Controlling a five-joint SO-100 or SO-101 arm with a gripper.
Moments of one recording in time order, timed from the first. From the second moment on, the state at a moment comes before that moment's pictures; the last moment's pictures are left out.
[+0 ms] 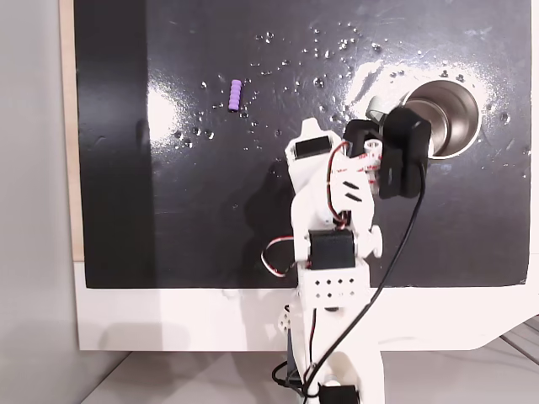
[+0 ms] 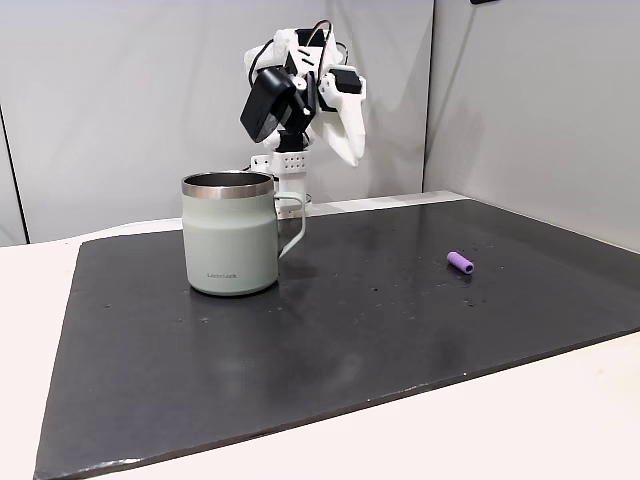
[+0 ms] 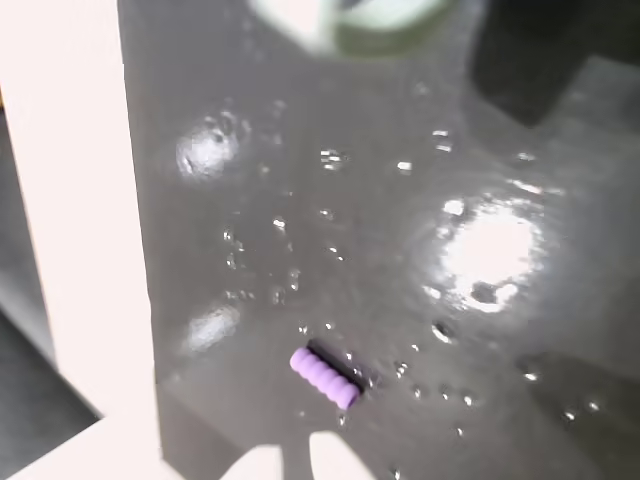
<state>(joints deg) -3.3 131.9 123.3 49.1 -10.9</state>
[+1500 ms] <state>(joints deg) -18.0 42.7 16.0 102.6 -21.0</state>
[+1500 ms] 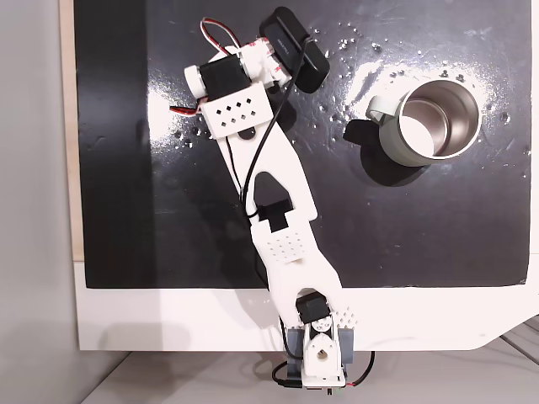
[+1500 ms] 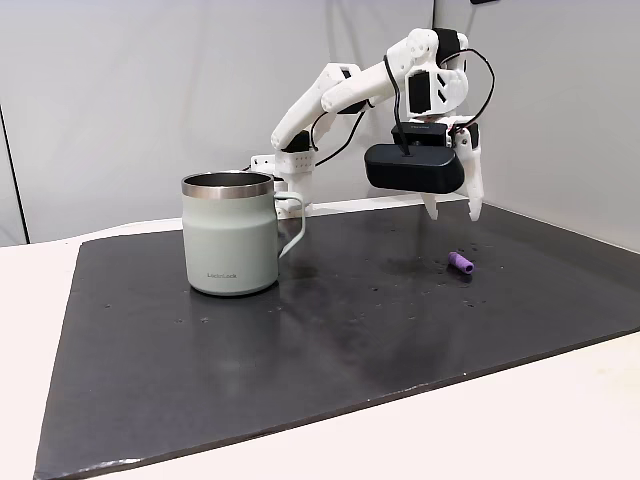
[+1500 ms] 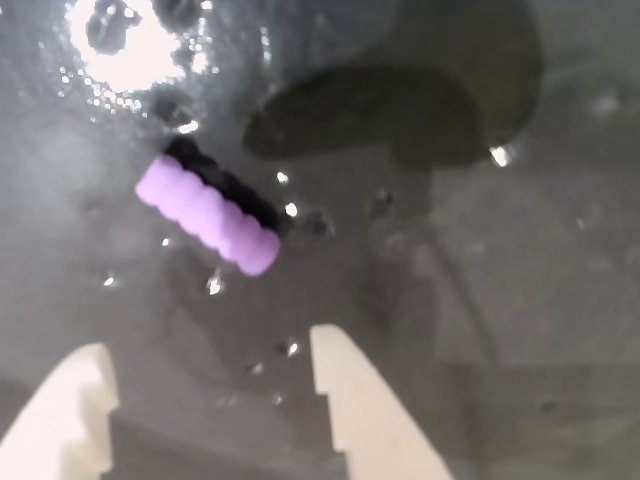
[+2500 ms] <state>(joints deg) -19.0 23.6 1.5 97.9 -36.8</state>
